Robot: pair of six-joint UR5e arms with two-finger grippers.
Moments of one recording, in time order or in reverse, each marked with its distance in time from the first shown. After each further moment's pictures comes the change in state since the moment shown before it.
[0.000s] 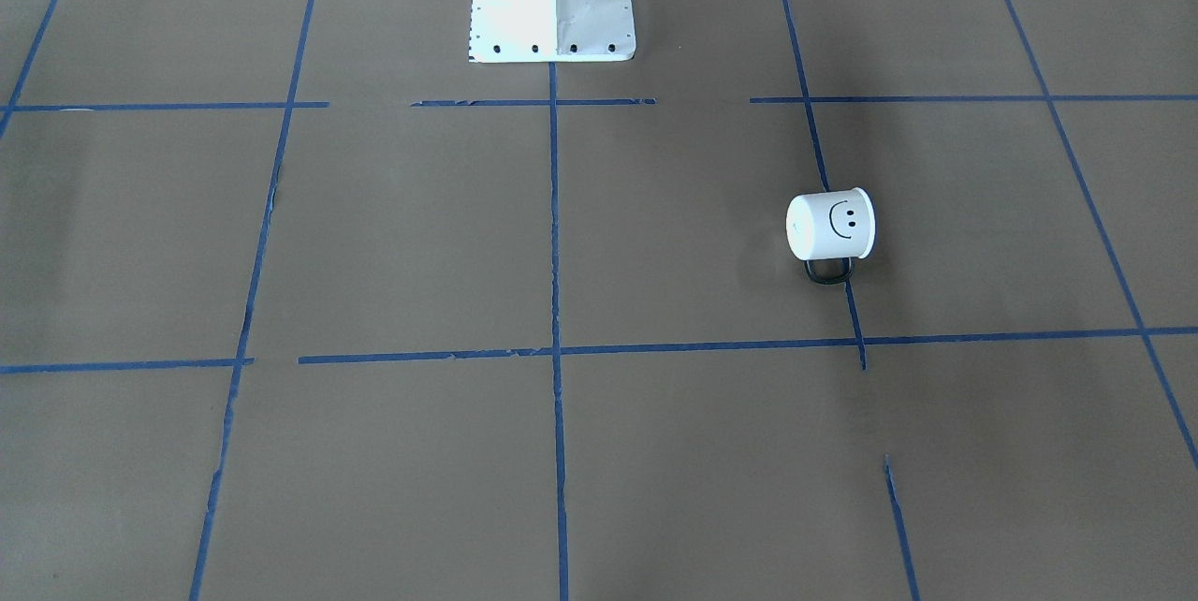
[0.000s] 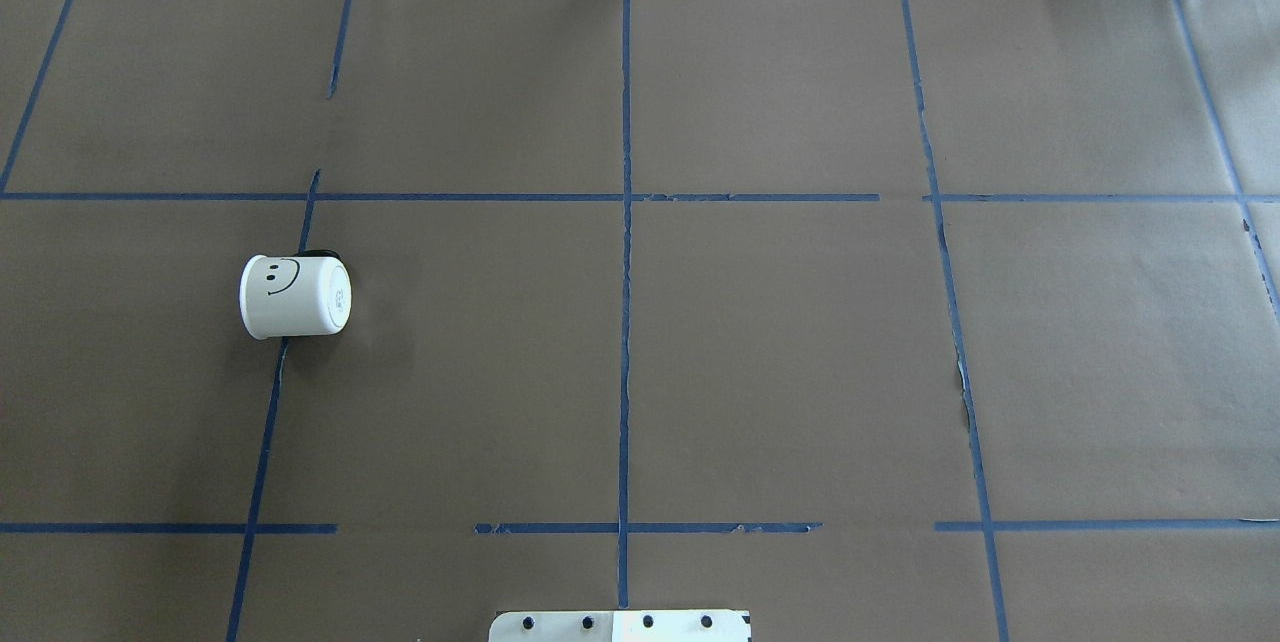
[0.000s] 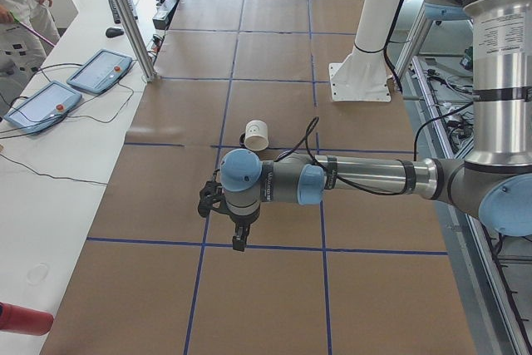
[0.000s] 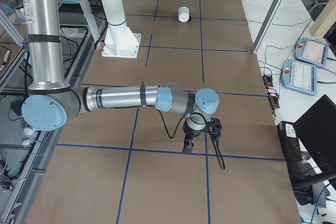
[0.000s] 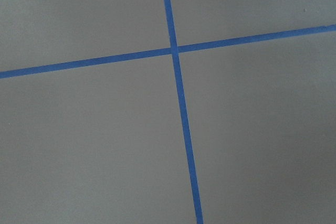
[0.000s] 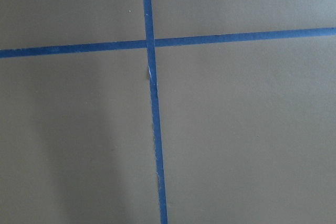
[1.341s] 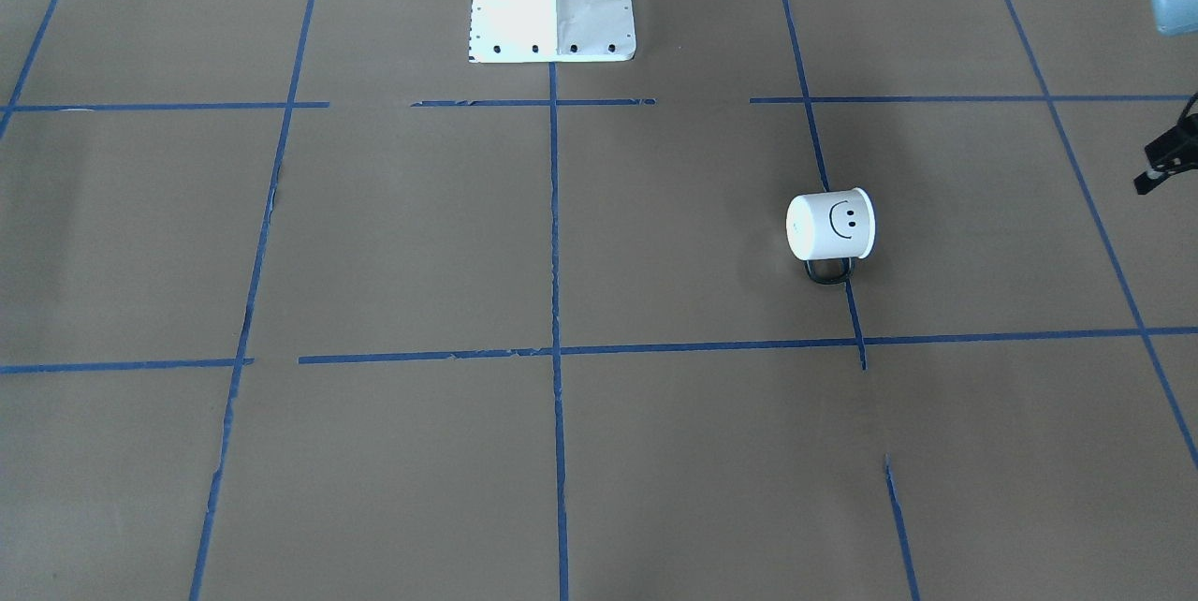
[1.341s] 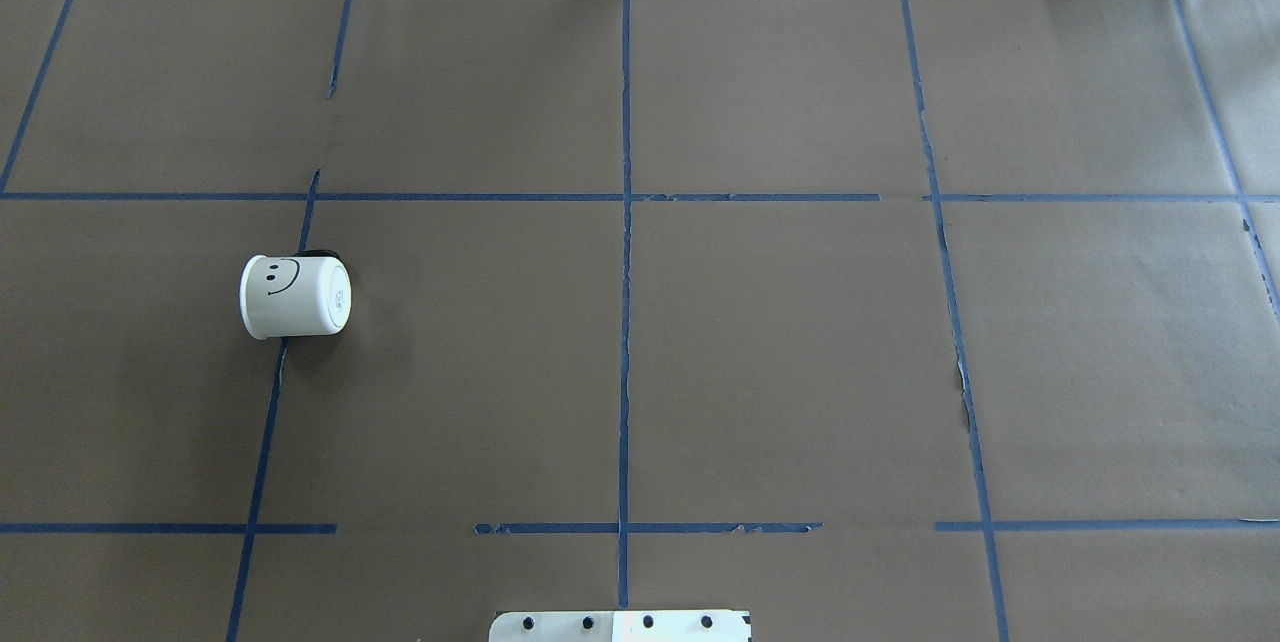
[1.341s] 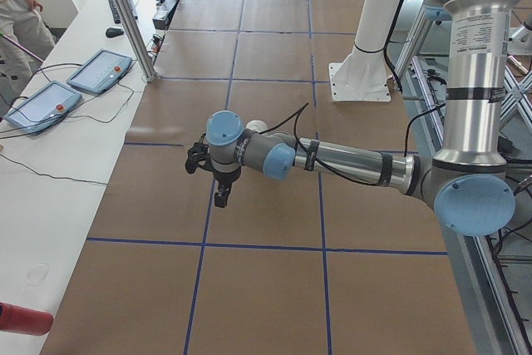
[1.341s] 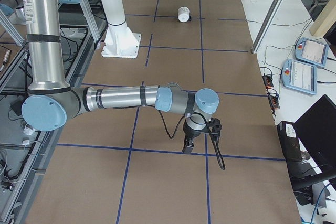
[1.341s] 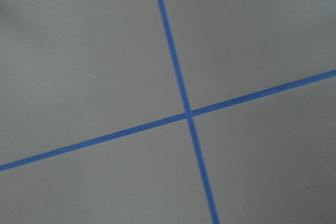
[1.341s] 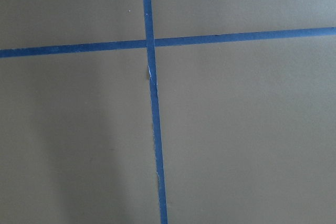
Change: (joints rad) left arm 0.251 -0.096 -0.016 -0.249 0.013 -0.444; right arm 0.000 0.000 0.000 0.000 0.000 0.000
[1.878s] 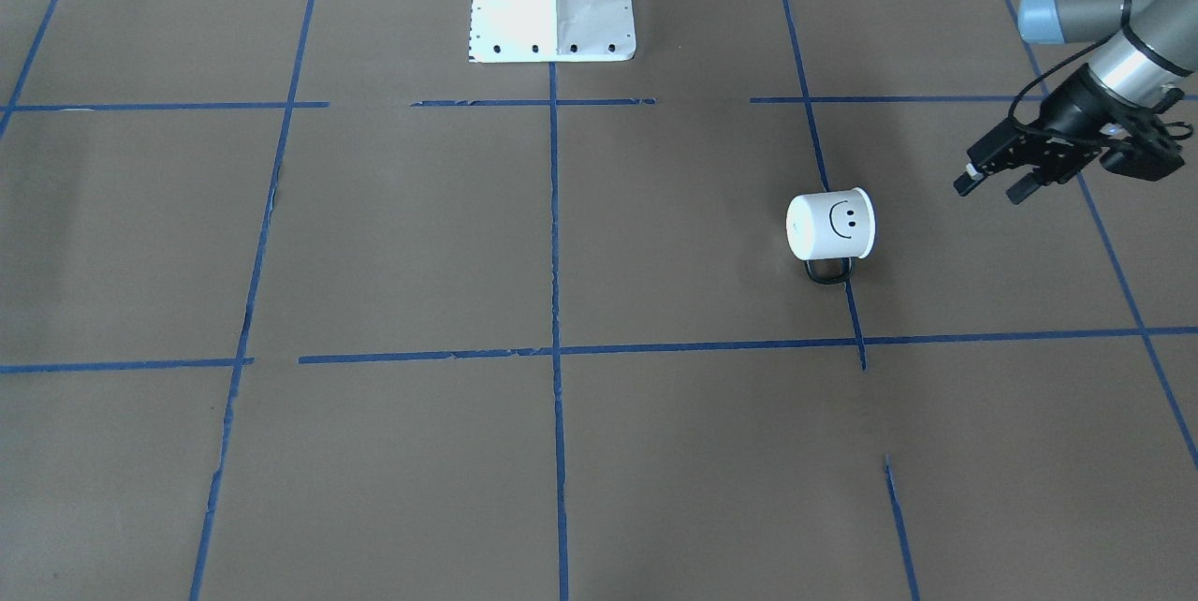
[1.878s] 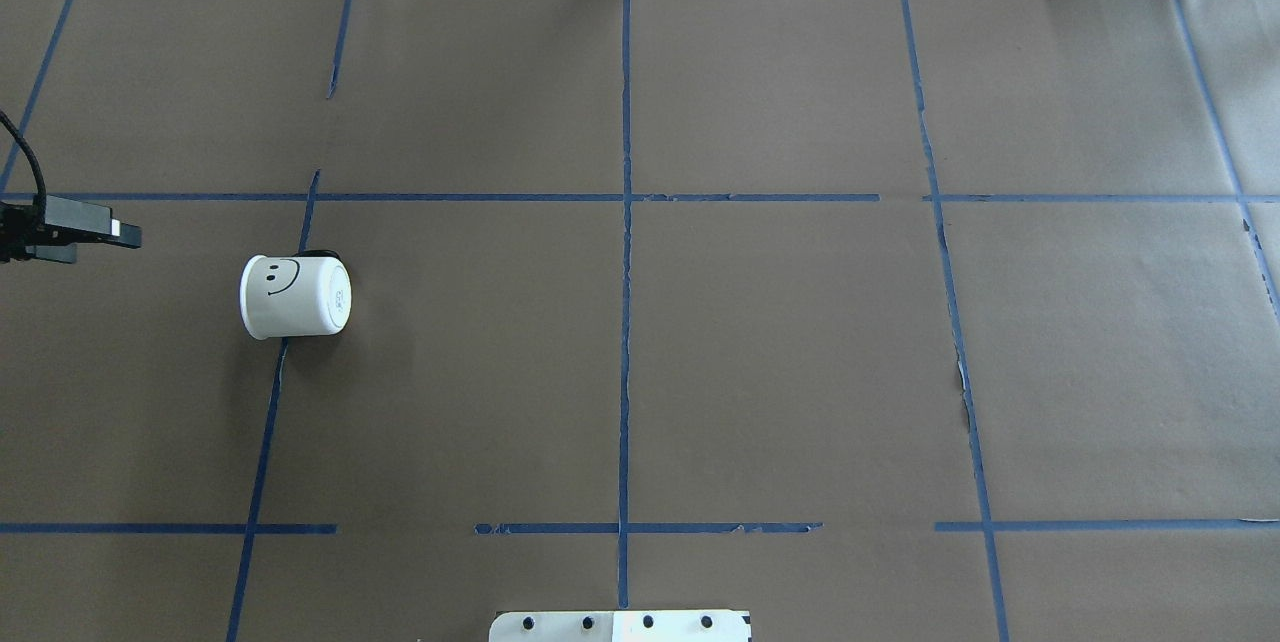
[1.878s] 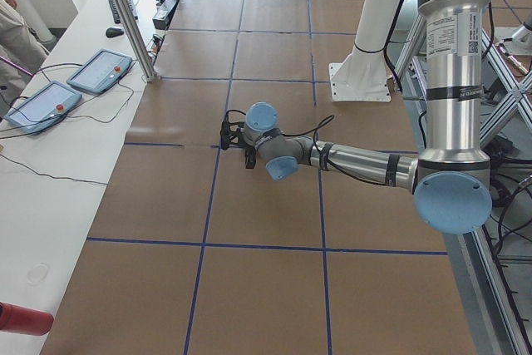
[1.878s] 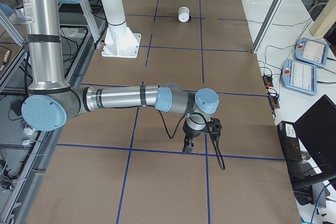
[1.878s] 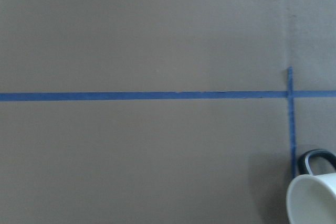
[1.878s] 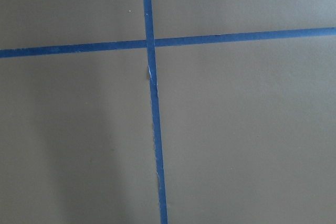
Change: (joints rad) left arm 0.330 0.068 0.002 -0.739 0.117 -0.868; right arm 0.000 0.000 0.000 0.000 0.000 0.000
